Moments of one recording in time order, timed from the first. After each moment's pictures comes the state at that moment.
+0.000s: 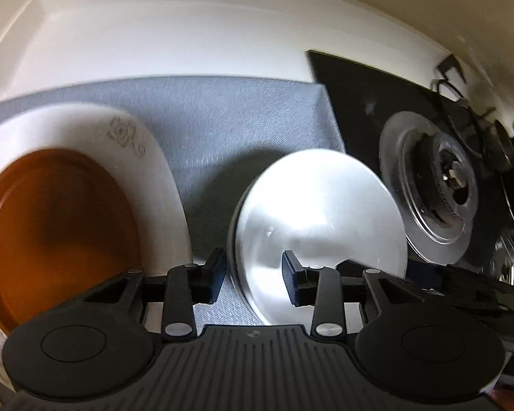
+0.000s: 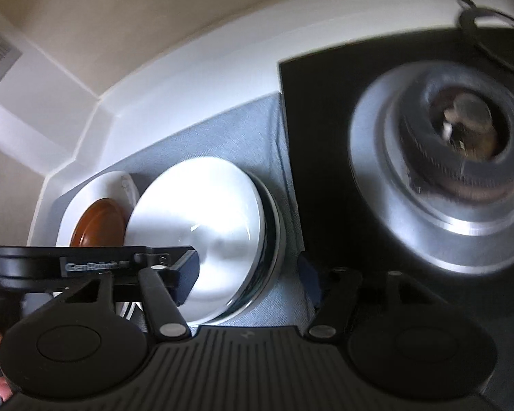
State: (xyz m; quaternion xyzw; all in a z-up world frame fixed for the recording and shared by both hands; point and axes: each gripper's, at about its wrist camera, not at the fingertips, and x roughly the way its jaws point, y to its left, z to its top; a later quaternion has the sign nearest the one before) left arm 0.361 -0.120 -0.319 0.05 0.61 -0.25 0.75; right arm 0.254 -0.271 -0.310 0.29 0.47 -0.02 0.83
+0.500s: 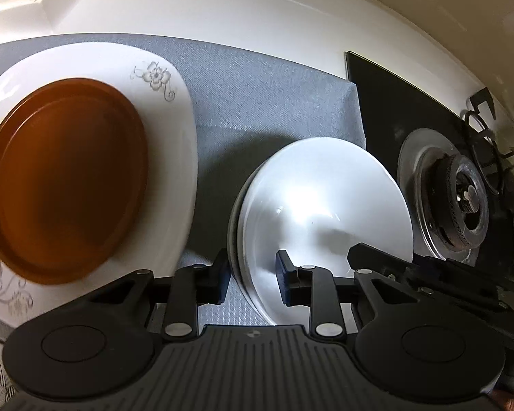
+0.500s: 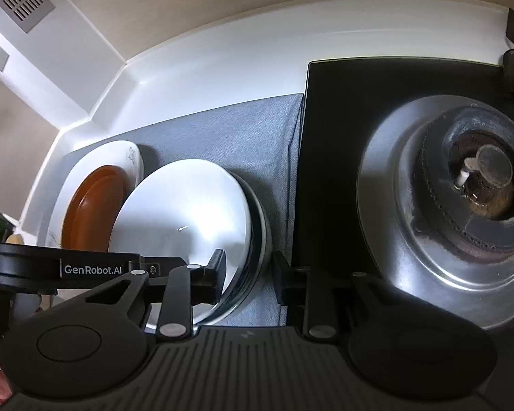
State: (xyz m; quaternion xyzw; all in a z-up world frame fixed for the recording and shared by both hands) left arm 0.333 -0.112 -0.318 -0.02 0.62 -0.17 0.77; right arm 0.265 -0.286 -0.312 0.23 0.50 0.06 0.83
